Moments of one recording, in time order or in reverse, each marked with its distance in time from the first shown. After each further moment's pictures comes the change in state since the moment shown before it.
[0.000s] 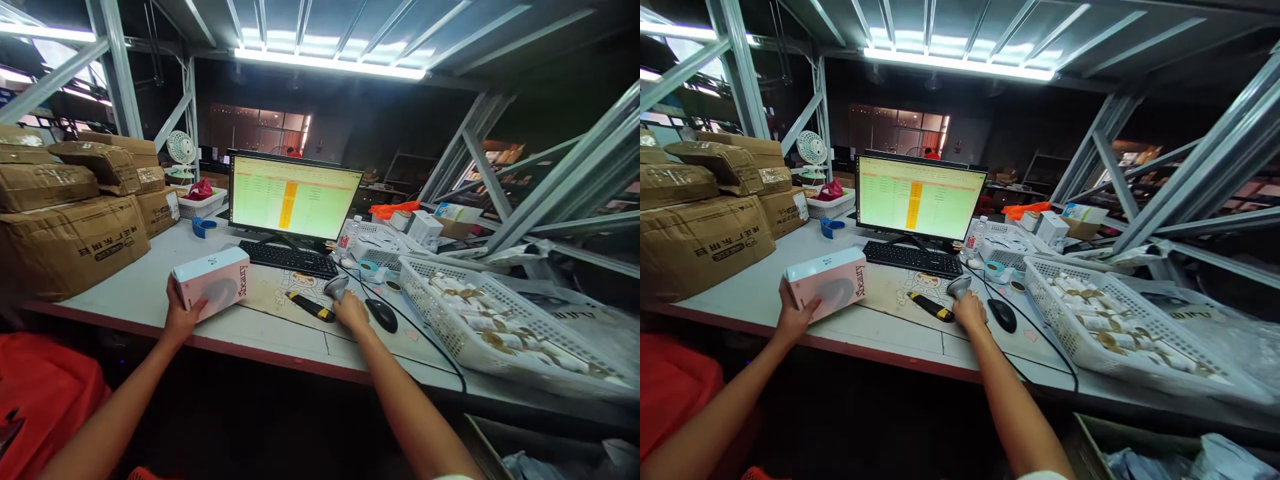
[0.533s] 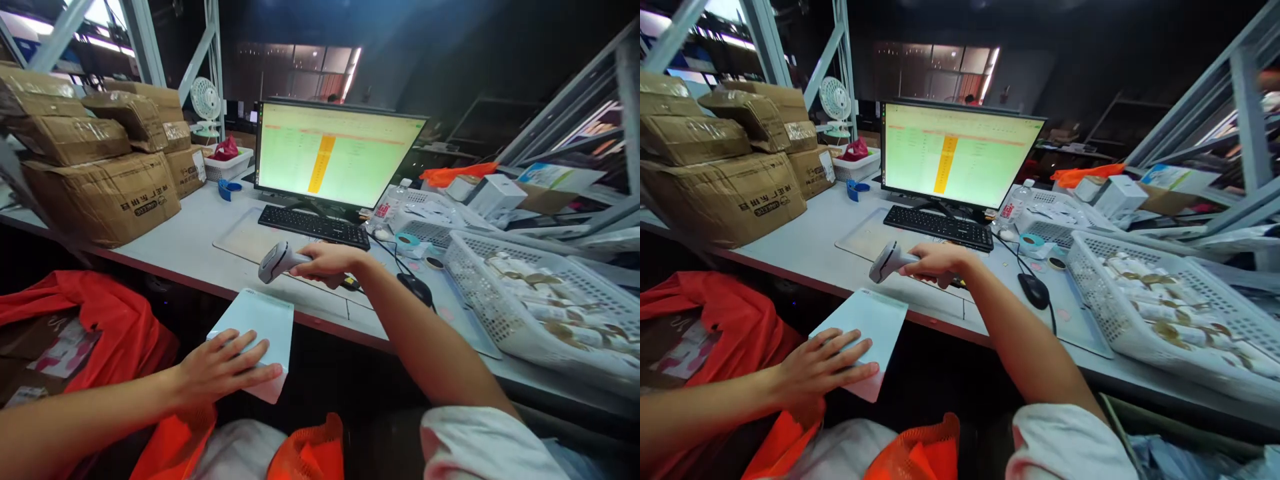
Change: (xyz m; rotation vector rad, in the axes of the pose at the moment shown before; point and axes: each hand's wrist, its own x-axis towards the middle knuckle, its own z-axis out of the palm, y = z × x) left_hand -0.136 0.118 -0.059 0.806 -0.646 1.202; right_hand -0.062 -0.135 -0.098 0.275 -0.974 -0.844
